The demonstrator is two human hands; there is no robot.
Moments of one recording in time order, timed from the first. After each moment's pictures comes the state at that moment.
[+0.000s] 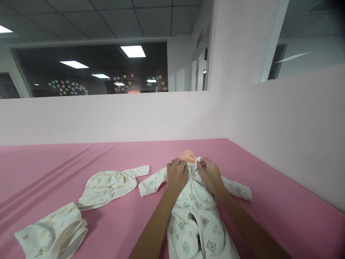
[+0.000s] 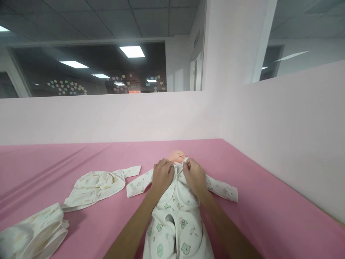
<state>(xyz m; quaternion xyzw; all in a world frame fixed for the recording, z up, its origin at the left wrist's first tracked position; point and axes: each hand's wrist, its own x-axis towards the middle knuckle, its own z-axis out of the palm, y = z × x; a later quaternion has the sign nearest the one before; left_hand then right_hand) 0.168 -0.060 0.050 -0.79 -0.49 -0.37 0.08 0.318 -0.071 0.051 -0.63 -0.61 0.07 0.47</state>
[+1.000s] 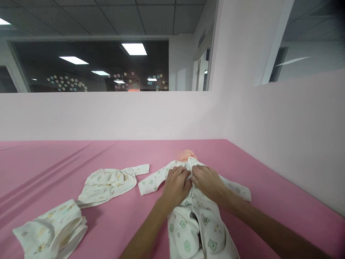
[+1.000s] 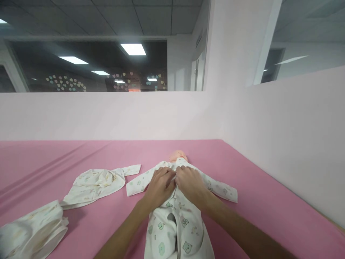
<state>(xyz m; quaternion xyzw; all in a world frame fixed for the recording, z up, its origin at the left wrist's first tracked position) 0.146 -0.102 0.056 -0.85 -0.41 -0.34 -0.01 0.298 -0.109 0.078 -0.59 -0.78 -0.13 0.14</state>
